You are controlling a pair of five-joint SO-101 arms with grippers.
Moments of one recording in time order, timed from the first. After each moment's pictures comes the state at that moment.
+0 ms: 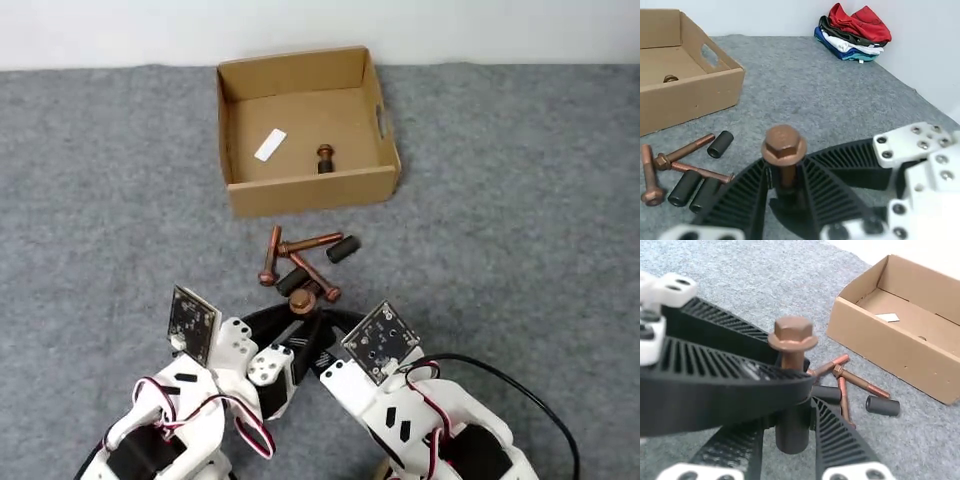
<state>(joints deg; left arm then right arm) 40.3 -103.6 79.0 57.8 28.5 -44.7 -102.9 74.5 62.0 5.2</state>
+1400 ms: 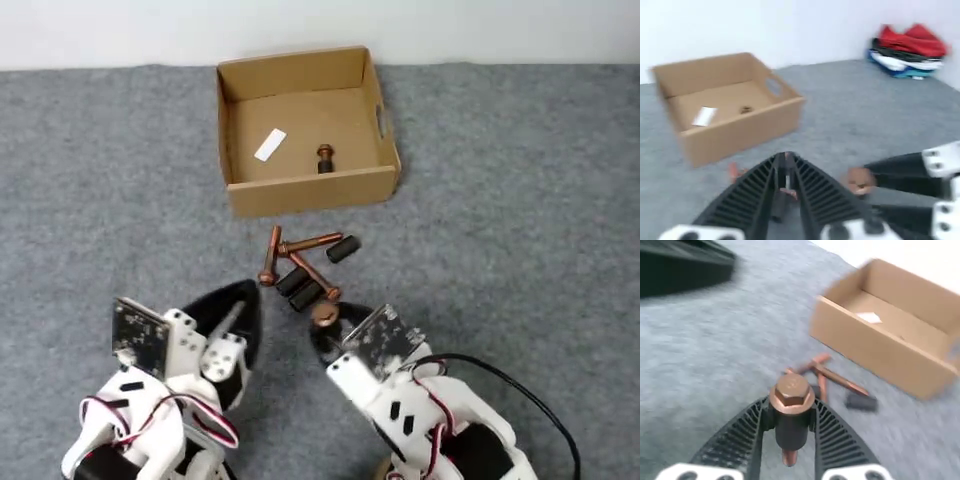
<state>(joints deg) 22.9 -103.7 66.7 68.7 16.6 -38.6 -103.0 75.8 62.2 7.9</state>
